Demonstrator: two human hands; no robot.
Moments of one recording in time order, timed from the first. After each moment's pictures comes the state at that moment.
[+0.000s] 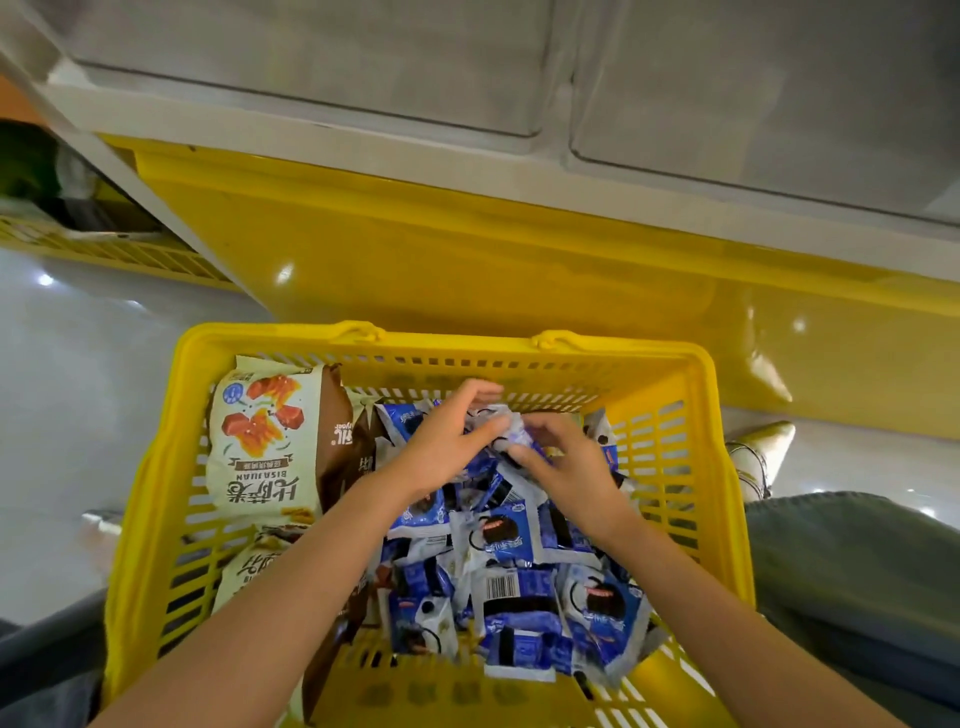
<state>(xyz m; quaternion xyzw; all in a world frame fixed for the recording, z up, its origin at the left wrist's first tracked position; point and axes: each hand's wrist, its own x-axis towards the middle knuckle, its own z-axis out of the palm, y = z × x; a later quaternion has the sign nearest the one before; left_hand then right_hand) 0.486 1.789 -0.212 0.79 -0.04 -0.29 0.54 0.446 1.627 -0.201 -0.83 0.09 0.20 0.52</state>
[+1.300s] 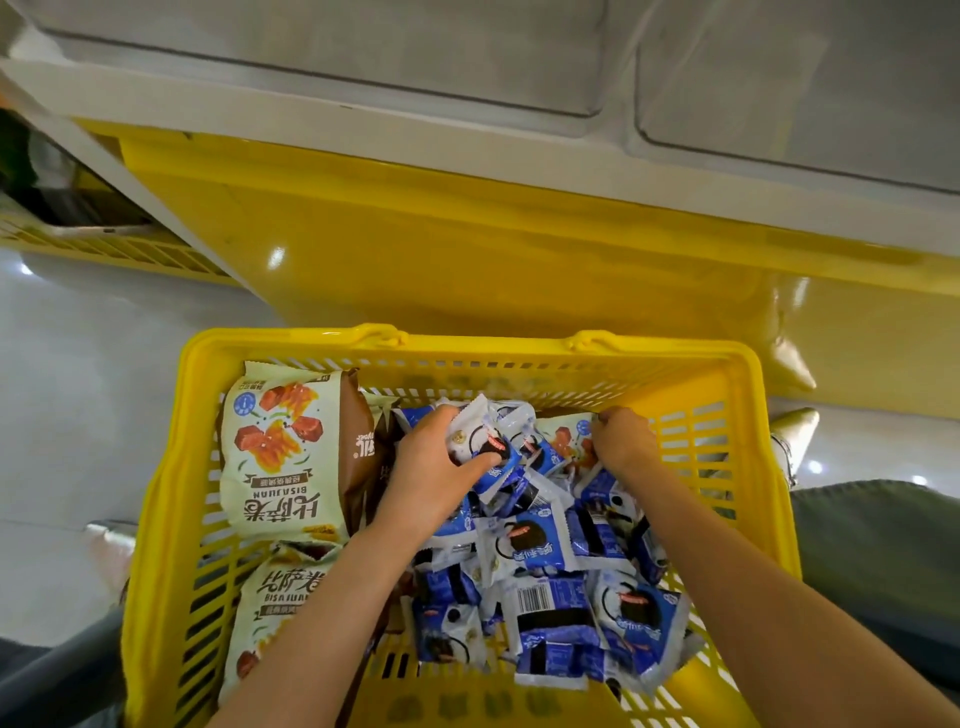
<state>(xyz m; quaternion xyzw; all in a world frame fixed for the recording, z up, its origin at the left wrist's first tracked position) 0.460 1.814 -0.213 0.85 0.07 -0.20 0.49 0.491 1.603 -0.253 -0.88 0.30 0.31 0.21</state>
